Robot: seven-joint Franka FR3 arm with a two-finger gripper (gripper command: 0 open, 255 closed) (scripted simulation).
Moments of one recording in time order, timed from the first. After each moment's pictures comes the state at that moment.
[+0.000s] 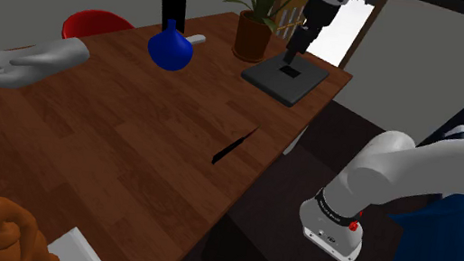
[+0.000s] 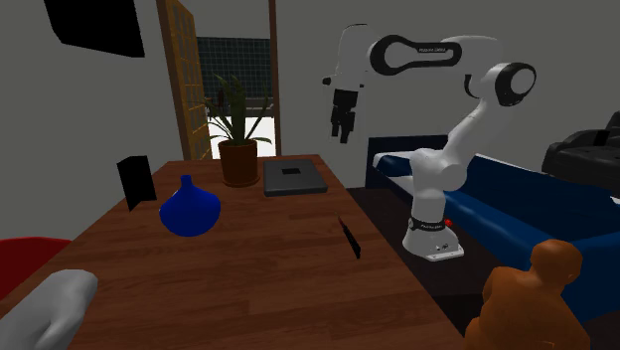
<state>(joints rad) -0.01 -0.75 -0.01 -2.35 -0.03 1.72 -0.17</state>
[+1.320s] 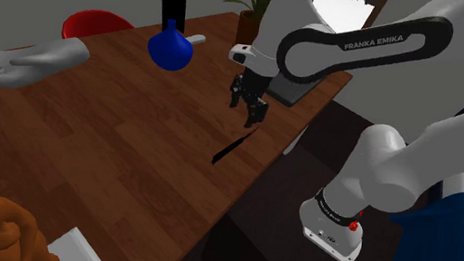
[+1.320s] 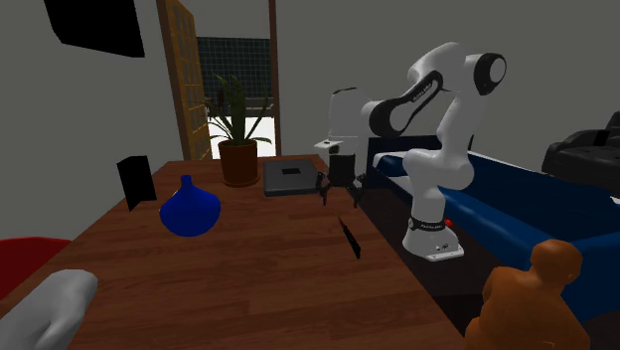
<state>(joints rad) 0.41 -0.53 -0.10 -2.63 0.05 2.17 -1.00</state>
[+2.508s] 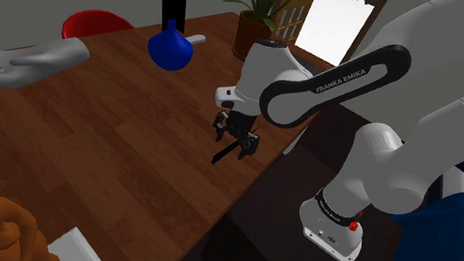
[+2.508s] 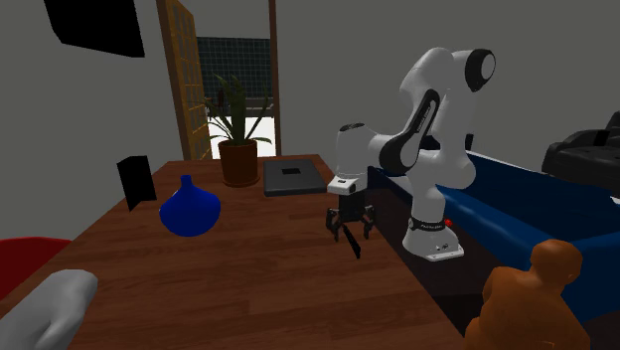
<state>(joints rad) 0.56 -0.37 -0.13 -2.77 0.11 2.43 -1.30</state>
